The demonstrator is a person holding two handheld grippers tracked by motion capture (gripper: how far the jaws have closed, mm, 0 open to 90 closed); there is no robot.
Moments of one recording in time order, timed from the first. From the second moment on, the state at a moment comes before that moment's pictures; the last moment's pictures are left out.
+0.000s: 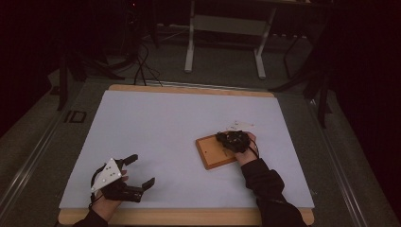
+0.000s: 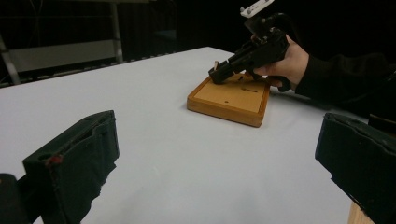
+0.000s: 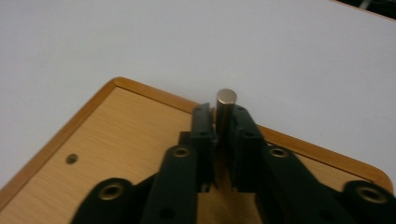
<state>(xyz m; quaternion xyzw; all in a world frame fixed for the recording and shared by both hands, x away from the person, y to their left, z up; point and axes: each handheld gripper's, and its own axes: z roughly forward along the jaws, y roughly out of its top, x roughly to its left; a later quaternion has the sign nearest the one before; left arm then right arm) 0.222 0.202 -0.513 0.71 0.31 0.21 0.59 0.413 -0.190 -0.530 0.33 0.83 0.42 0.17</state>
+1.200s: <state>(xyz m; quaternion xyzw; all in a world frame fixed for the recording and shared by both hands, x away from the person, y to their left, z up) 0.223 0.201 -0.513 0.72 0.30 0.21 0.59 0.399 -0.184 -0.511 0.34 0.81 0.45 0.15</state>
